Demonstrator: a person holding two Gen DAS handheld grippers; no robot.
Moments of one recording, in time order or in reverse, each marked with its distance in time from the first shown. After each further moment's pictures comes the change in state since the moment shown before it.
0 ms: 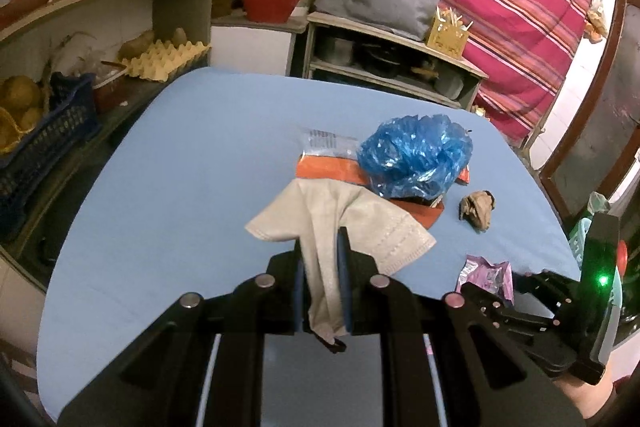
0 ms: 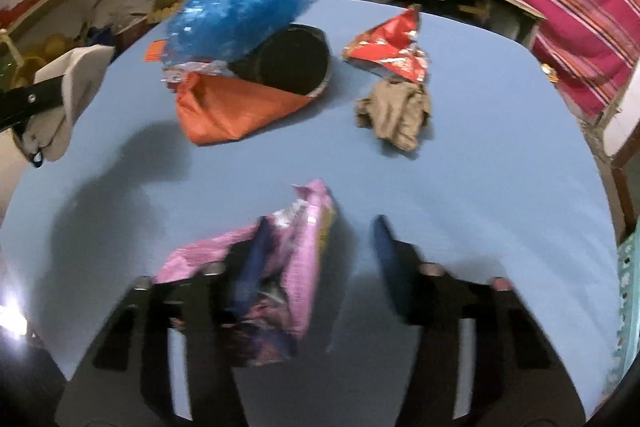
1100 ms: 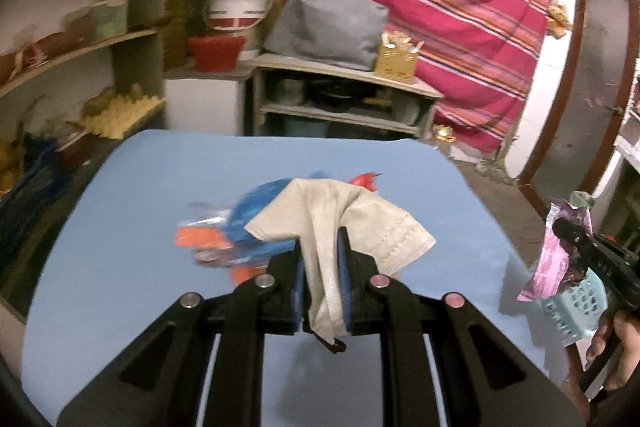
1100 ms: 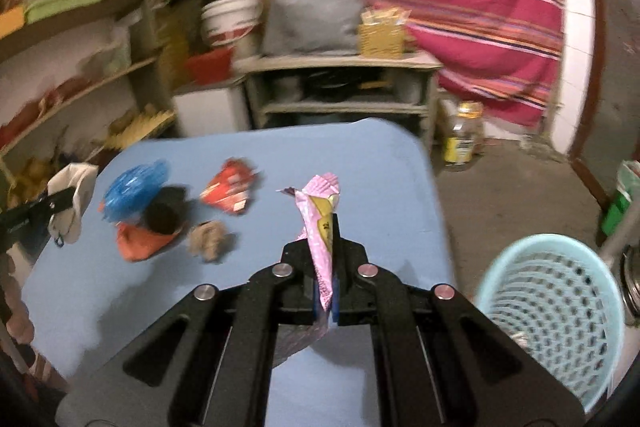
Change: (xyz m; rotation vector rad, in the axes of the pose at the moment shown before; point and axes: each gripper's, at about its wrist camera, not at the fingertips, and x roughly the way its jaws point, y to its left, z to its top) left arm -0.011 -0.127 0.031 0.100 -0.127 -0.076; right arm -0.157 -0.184 -0.006 0.249 -0.361 -0.180
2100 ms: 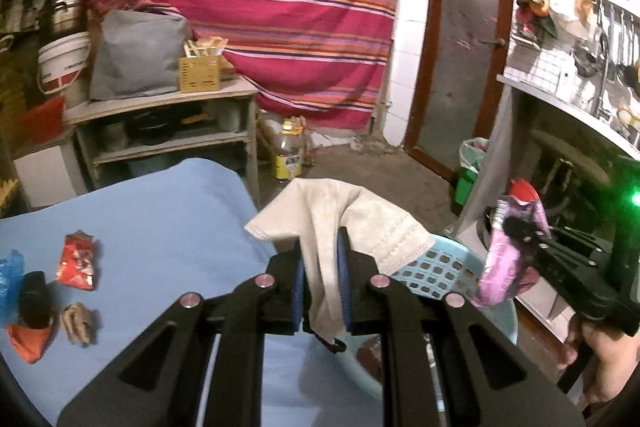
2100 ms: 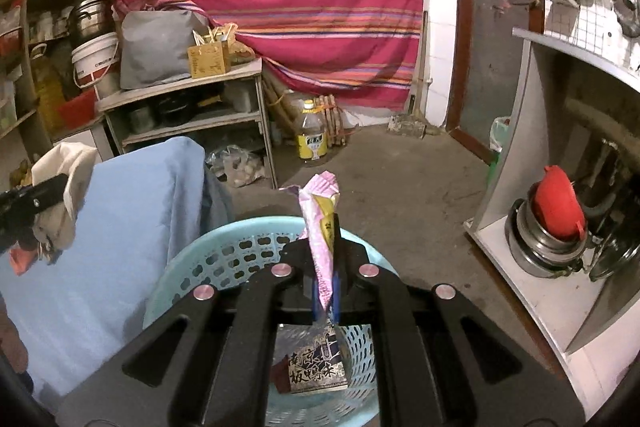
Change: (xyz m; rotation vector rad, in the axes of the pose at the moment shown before) left arm 0.058 -0.305 -0.007 0.290 -0.005 -0.354; right arm -0.069 -0.222 -0.038 0.153 -0.002 -0.330
